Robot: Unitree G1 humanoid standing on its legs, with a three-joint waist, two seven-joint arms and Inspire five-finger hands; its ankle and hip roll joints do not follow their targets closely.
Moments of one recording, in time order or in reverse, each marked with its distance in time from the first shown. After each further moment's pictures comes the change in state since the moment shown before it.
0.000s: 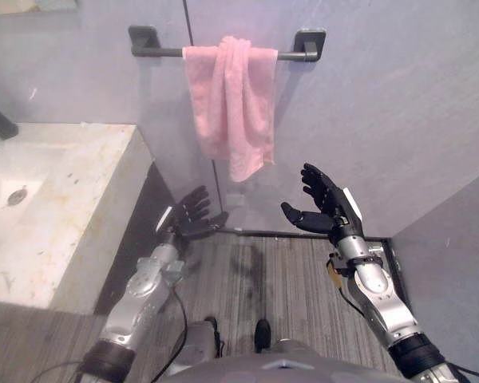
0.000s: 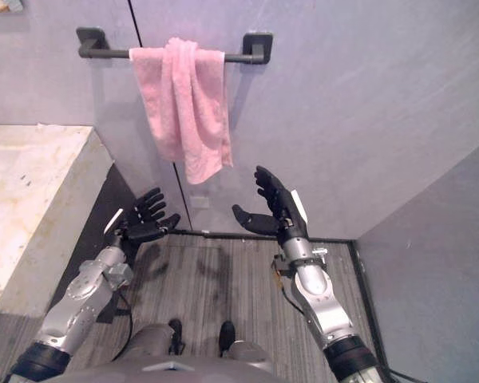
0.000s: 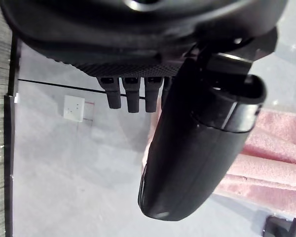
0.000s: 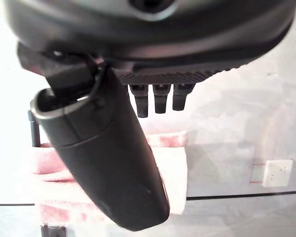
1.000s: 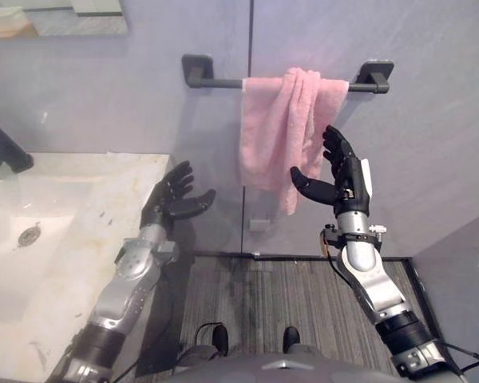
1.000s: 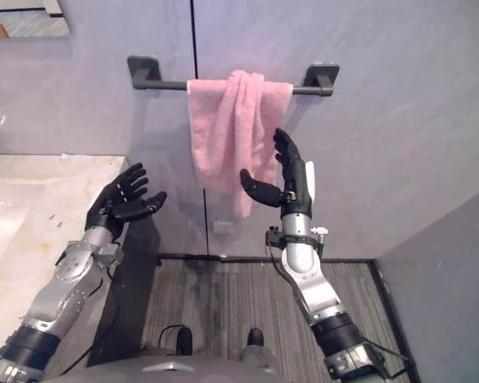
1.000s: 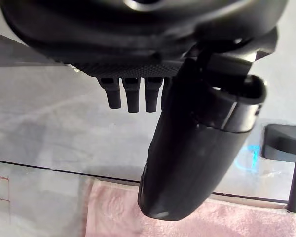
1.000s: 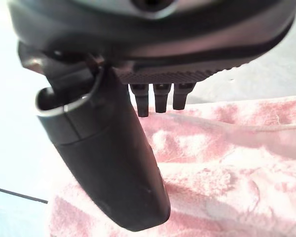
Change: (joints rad) left arm -0.075 0.055 0.031 -0.059 0.044 0.003 0.091; right arm -0.126 0.051 -0.009 -0.062 -0.175 0.042 -0.313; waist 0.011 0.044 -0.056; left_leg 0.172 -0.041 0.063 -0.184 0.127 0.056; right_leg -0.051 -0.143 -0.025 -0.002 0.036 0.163
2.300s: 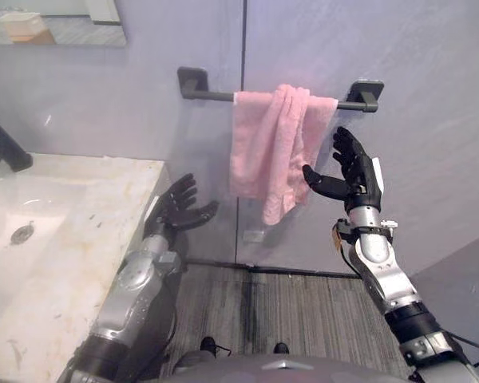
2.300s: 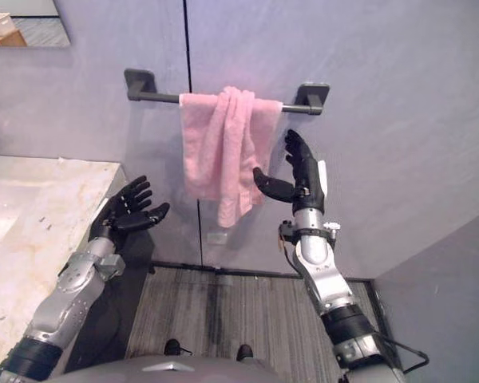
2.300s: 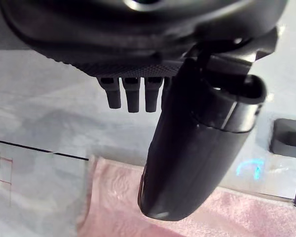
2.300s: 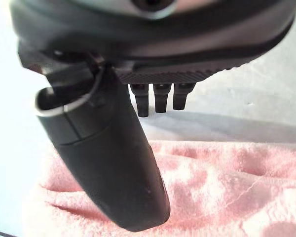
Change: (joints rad) left arm 0.057 -0.021 0.012 0.002 -0.002 0.017 -0.041; right arm -0.064 -0.050 -0.060 0.113 0.158 0.002 0.083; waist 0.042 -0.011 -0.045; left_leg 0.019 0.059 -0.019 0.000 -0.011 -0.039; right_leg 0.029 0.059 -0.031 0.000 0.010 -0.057
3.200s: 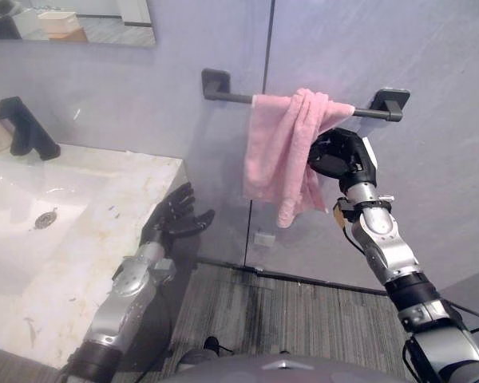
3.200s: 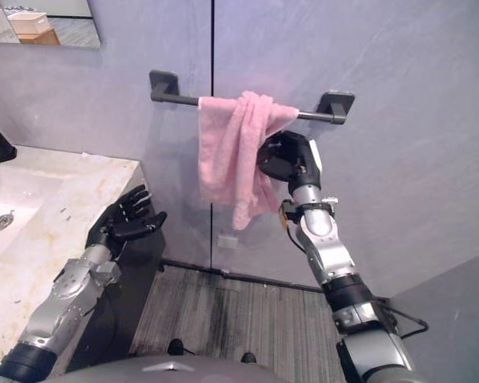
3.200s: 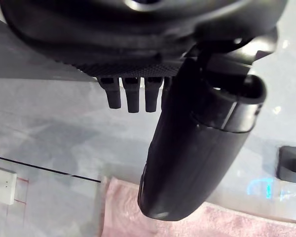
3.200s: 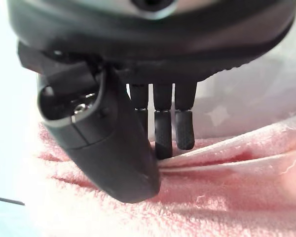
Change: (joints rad) left arm 0.030 0.021 0.005 0.028 0.000 0.000 -0.028; right arm -0.182 -0.037 0.002 0.110 0.100 0.065 0.192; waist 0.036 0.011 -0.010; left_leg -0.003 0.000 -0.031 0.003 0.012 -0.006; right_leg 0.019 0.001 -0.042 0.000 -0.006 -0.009
